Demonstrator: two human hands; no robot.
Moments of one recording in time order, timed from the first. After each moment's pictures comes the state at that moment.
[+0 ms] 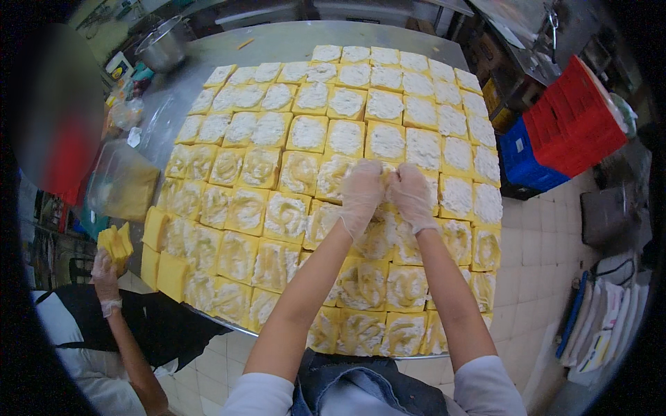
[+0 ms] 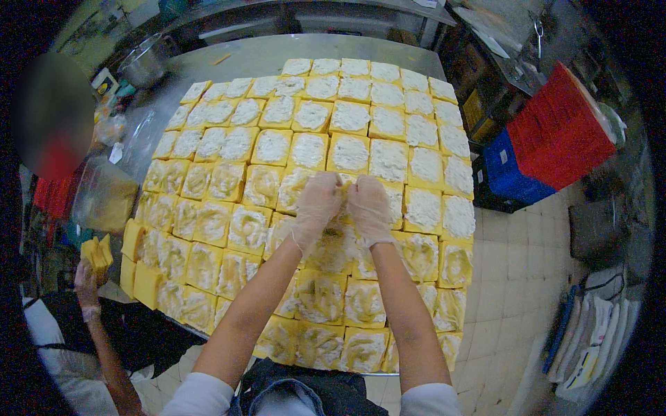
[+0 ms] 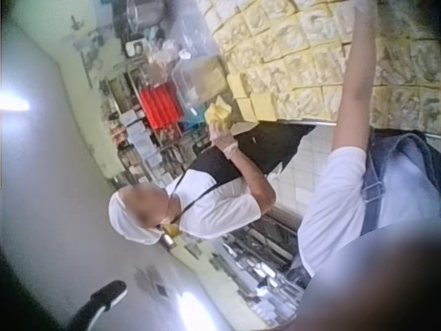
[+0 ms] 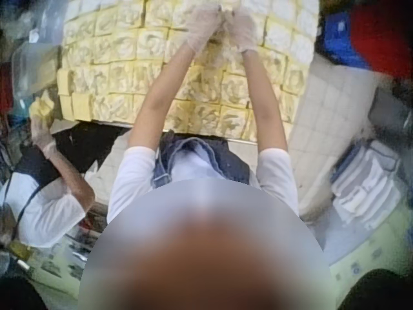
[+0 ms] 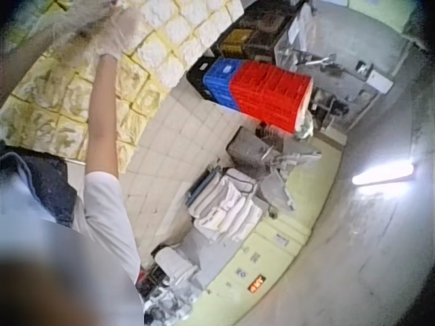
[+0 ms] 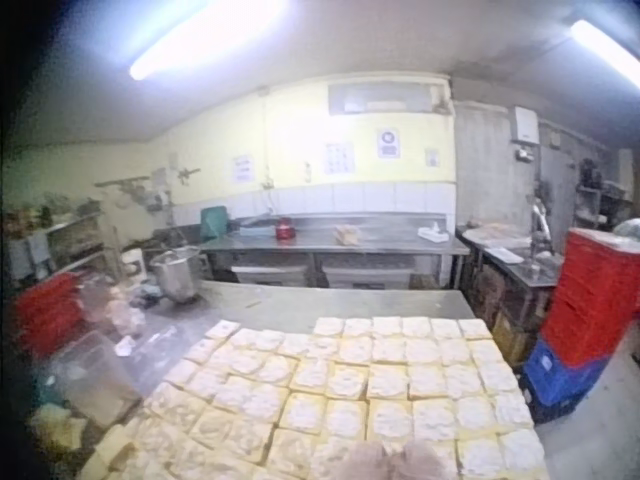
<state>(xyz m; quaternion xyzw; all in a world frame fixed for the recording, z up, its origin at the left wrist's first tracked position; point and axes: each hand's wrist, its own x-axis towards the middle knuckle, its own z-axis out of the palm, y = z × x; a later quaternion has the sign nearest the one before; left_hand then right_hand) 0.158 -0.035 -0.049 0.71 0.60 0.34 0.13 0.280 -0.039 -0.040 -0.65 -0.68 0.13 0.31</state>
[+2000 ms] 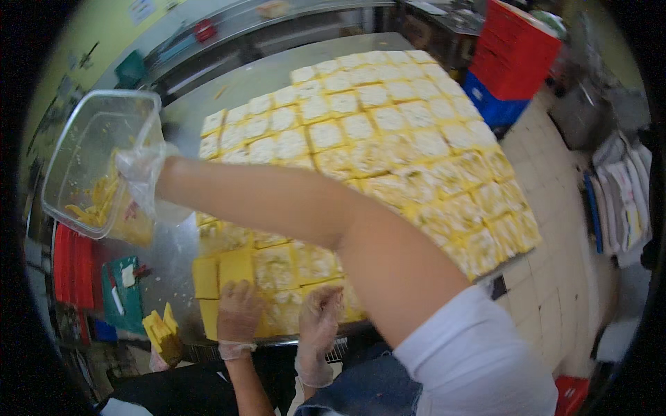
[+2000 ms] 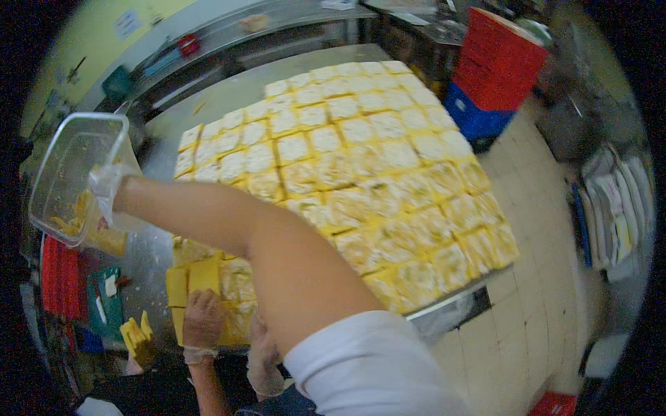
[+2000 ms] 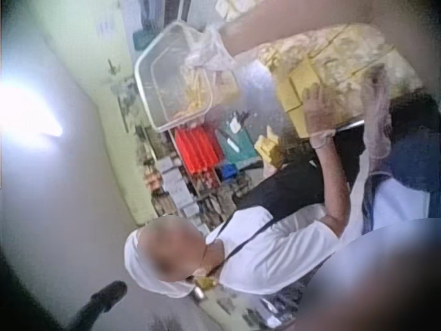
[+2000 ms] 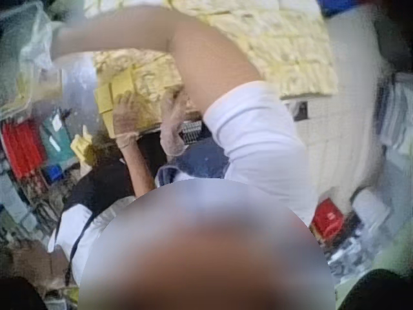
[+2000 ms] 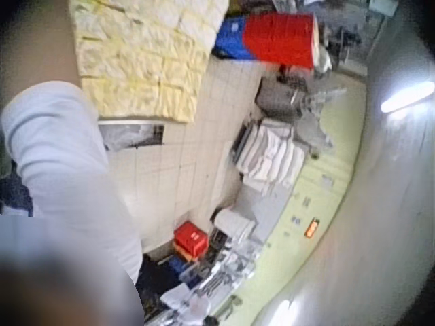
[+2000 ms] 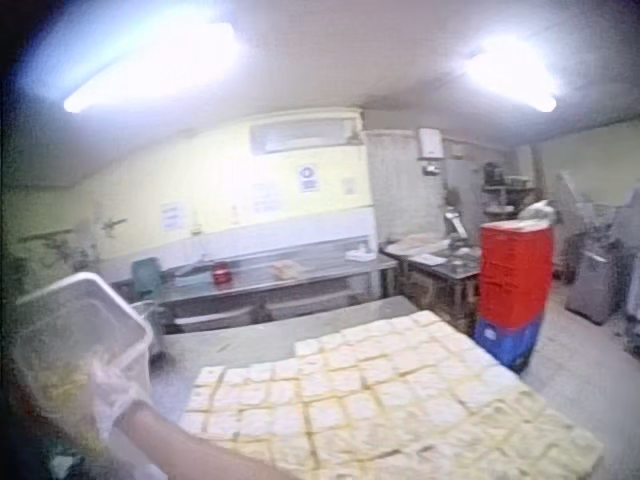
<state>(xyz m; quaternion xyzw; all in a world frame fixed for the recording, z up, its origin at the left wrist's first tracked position) -0.270 -0.253 0.015 0.89 0.45 0.05 -0.09 -0.235 0.003 0.174 -0.09 -0.46 0.80 0.36</state>
